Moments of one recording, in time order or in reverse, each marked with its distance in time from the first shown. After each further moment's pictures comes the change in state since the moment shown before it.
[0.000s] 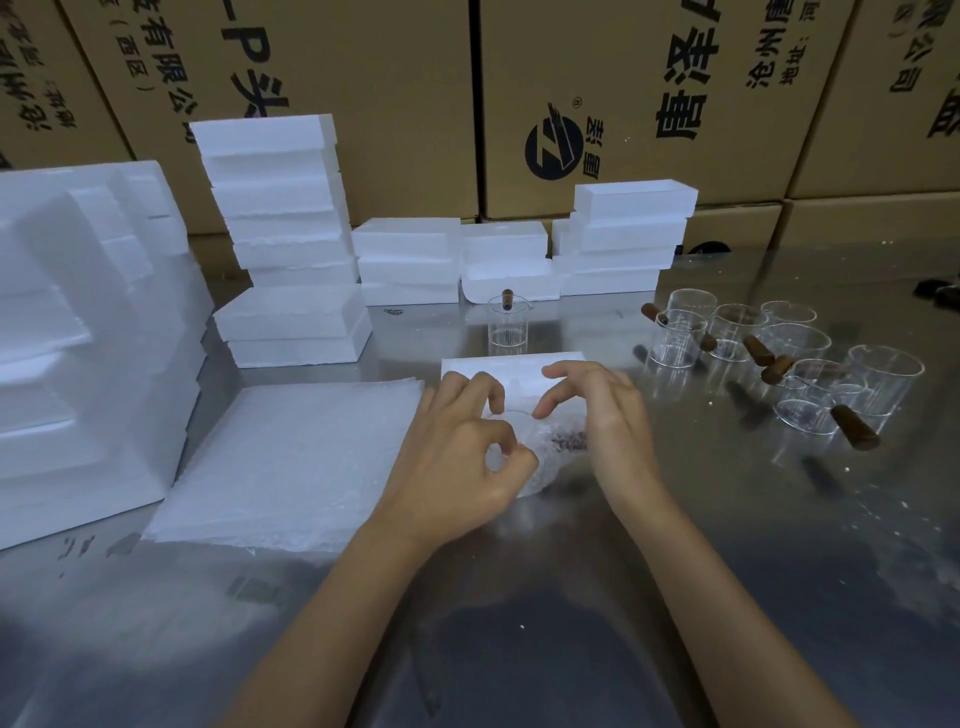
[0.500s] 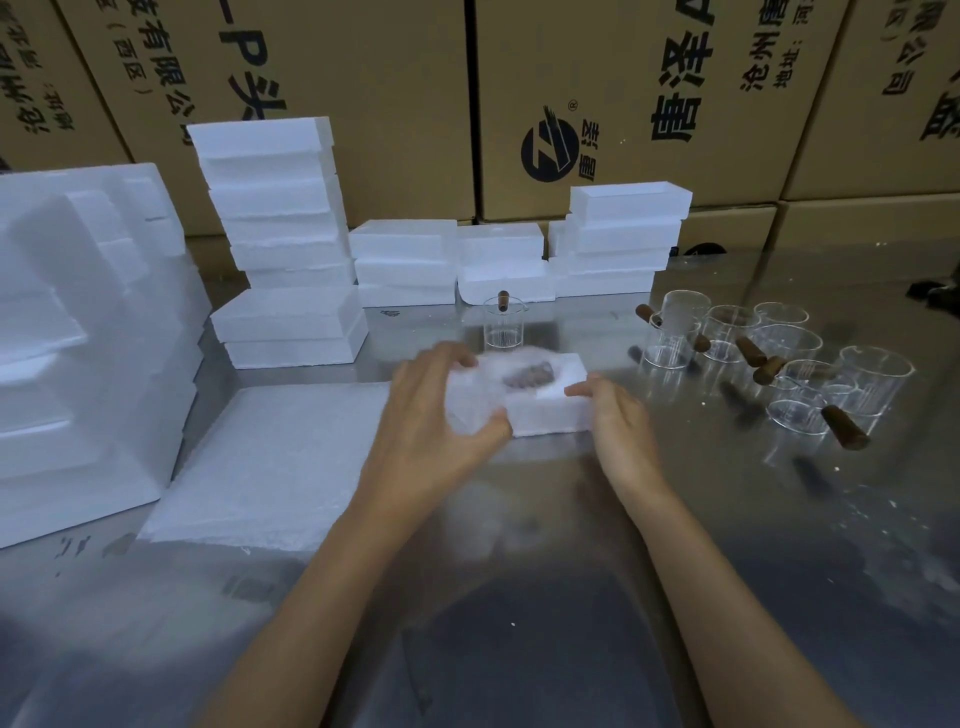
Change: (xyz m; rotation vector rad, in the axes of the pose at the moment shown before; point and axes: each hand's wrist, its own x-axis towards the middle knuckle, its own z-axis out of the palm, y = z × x) left_hand 0.007 -0.005 -0.012 -0.344 0.213 -0.201; right_hand 0.018 0.035 -0.018 -0.230 0.079 0.186
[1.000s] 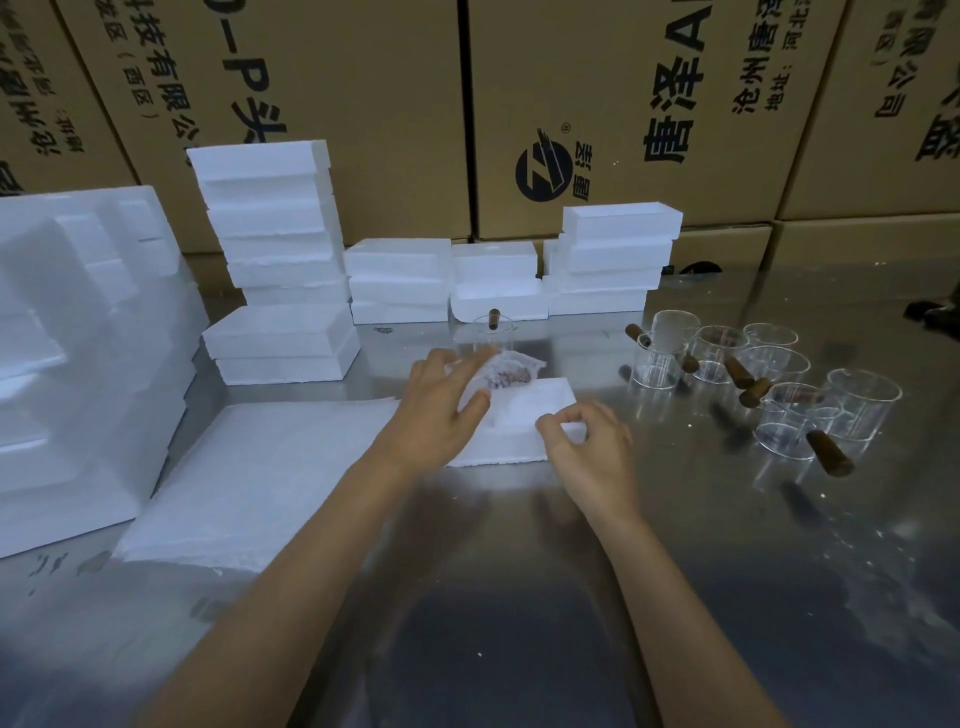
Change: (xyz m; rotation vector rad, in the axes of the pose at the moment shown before) left_hand 0.054 -0.031 0.037 0.254 -0.323 -0.001; right_hand 0.002 0.006 0.005 -0.142 0.062 -0.036
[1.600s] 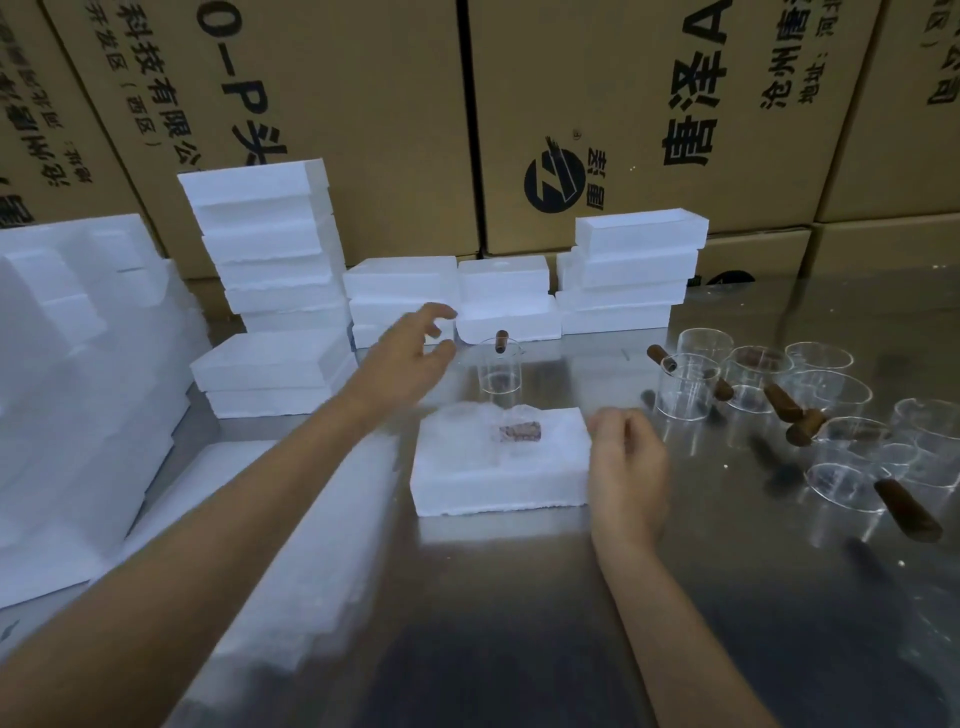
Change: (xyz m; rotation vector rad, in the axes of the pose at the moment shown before) left_hand 0.085 -0.026 -0.036 -0.139 0.051 -0.137; right_hand 0.027 -0.005 0.008 0.307 0.262 0.219
